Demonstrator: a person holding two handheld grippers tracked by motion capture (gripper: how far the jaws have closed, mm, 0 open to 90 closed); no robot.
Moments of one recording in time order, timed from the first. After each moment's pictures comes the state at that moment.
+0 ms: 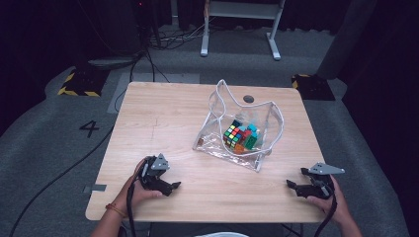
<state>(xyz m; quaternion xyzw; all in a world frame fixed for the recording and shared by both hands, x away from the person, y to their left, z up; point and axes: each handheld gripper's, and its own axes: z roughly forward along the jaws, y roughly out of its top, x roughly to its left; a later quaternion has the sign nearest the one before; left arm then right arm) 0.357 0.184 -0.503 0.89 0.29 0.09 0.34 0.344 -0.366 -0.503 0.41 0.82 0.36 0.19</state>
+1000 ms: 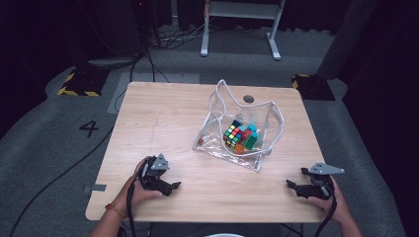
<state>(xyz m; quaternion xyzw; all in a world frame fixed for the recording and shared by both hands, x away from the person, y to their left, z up) 0.357 0.184 -0.503 0.89 0.29 0.09 0.34 0.344 -0.365 -0.503 0.41 0.82 0.36 0.19</state>
